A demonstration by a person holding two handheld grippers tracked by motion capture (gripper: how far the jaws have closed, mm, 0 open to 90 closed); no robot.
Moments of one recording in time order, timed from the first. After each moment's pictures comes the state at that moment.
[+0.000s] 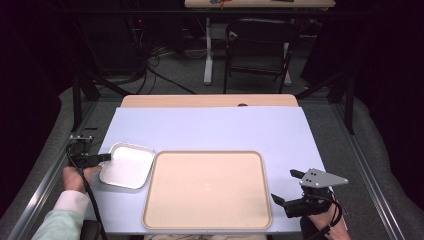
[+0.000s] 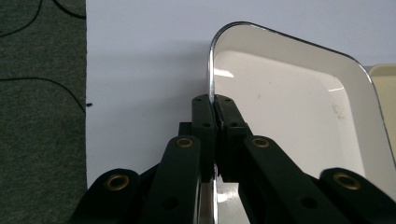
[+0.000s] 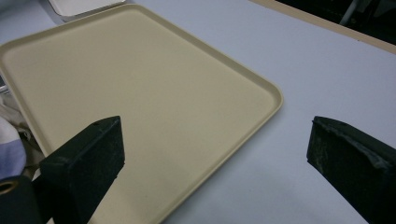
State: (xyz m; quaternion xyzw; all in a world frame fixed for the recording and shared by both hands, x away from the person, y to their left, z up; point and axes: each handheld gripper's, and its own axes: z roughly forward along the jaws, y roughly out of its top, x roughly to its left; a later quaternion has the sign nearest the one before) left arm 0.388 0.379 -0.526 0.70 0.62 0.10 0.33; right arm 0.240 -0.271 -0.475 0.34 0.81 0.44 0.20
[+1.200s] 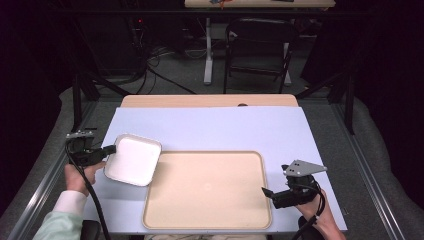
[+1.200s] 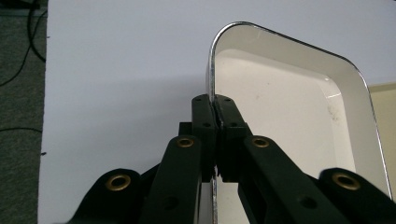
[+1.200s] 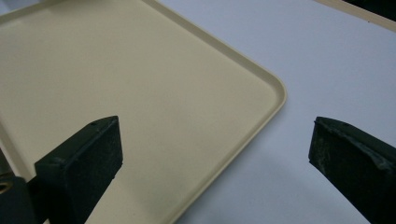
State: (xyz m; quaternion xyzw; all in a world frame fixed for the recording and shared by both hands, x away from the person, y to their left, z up) left arm 0.368 0.347 -0.485 0.71 0.57 0.13 0.40; right arm 0.268 -0.246 -0.478 0.35 0.82 0.40 0.19
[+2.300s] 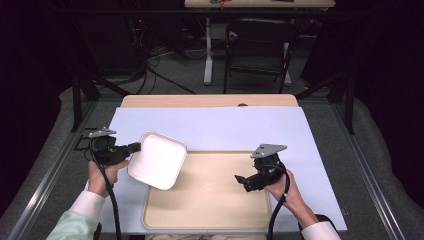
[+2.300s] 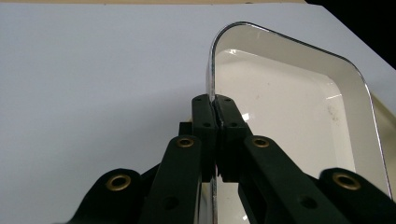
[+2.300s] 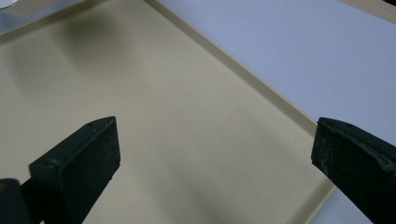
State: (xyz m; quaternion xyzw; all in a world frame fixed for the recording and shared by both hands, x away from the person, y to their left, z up) left arm 0.365 0.278 -0.473 0.73 0.50 0.10 0.45; right arm 0.322 -0.180 -0.484 0.33 0.85 0.39 0.15
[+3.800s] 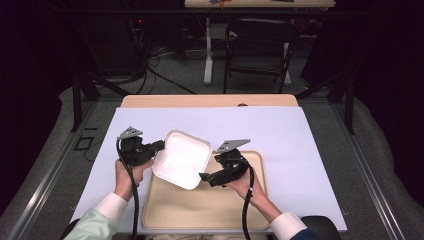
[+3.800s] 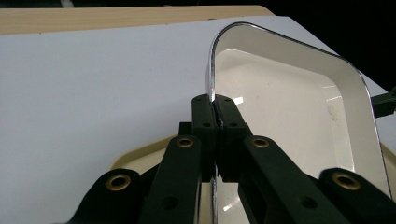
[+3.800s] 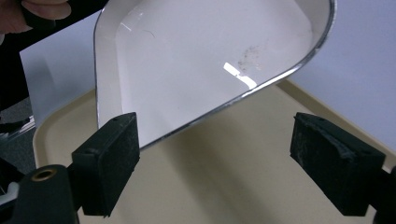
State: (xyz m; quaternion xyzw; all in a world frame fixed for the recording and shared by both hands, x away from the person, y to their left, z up) left arm 0.361 0.210 -0.472 0.74 0.47 0.12 0.48; right arm 0.338 -0.092 -0.487 0.32 0.84 0.44 0.06
